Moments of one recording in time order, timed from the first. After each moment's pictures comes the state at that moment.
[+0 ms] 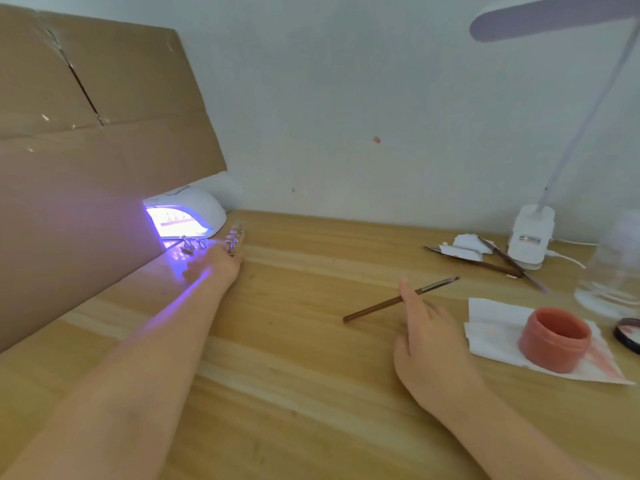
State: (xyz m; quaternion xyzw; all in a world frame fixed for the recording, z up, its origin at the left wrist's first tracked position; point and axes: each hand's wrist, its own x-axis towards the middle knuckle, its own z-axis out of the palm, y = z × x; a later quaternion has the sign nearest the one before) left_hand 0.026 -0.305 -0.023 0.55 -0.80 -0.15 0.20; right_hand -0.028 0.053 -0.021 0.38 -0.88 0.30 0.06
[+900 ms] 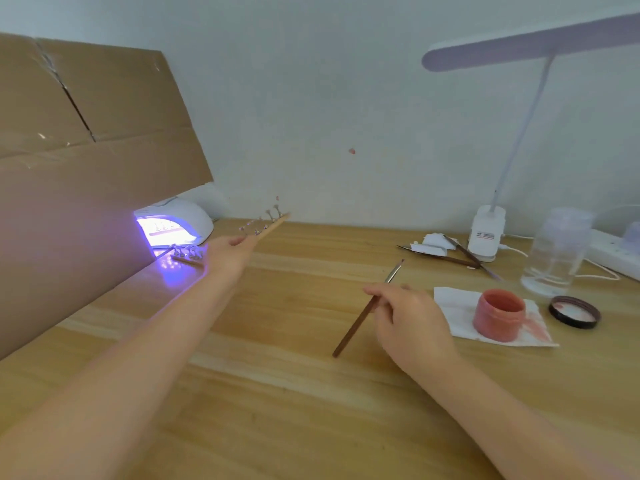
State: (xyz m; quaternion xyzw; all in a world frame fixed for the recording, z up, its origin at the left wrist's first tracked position) left_hand 0.033 -0.214 0.025 0.41 -0.73 -0.40 0.38; right_hand -0.012 0.064 0.002 0.37 -0.84 0.38 0.12
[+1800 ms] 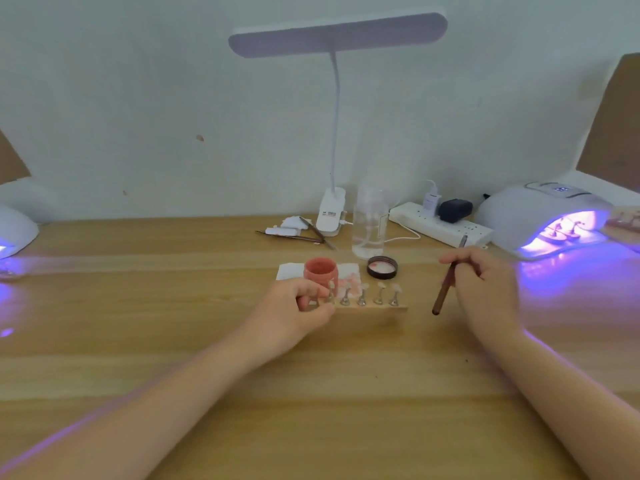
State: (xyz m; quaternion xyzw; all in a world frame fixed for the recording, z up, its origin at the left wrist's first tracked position) left_hand -0.005 0.078 -0.003 0.02 -0.88 -0.45 0.13; right_hand -0.099 0.317 -0.005 0.08 -0.79 0.56 0.22
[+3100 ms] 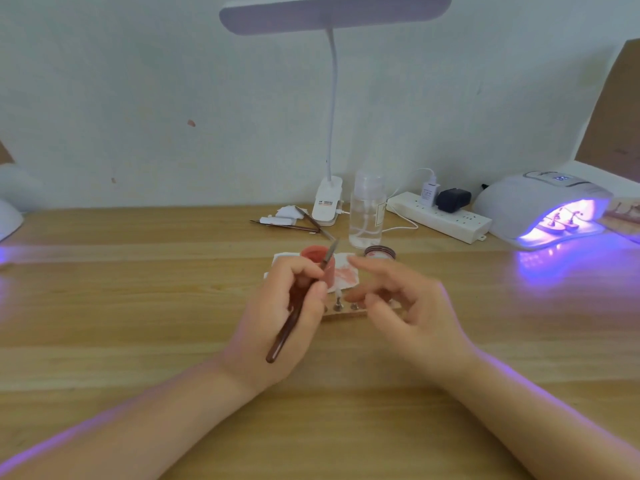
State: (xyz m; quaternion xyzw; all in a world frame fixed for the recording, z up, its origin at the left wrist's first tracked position) left_hand 0.027 0.098 -0.007 -0.17 -0.80 -0.43 0.39; right_hand -0.024 0.265 0.001 0.40 -0.72 0.56 0.14
